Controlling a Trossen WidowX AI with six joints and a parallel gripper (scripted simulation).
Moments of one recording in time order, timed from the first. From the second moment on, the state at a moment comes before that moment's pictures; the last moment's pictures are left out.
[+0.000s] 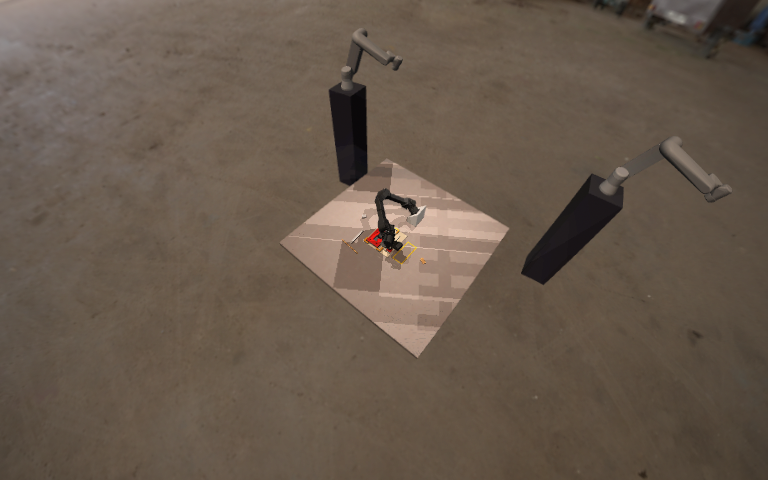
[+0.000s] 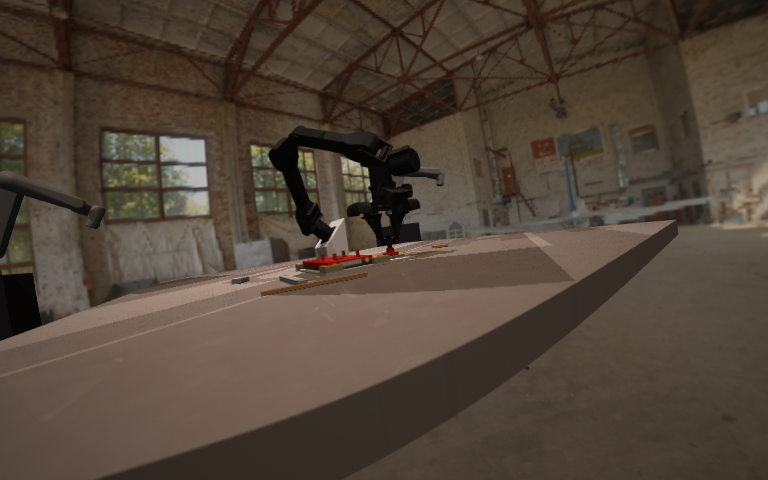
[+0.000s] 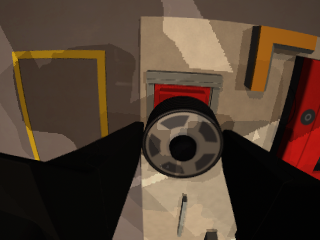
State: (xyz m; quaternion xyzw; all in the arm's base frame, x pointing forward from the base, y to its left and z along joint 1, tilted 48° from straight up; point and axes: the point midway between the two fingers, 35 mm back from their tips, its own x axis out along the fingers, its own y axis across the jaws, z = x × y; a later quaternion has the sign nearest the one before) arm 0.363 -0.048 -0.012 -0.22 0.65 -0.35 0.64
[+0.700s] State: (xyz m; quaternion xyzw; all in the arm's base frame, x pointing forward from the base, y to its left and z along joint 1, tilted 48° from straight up) arm 0.364 -0.043 -0.008 -0.22 0.65 -0.35 0.63
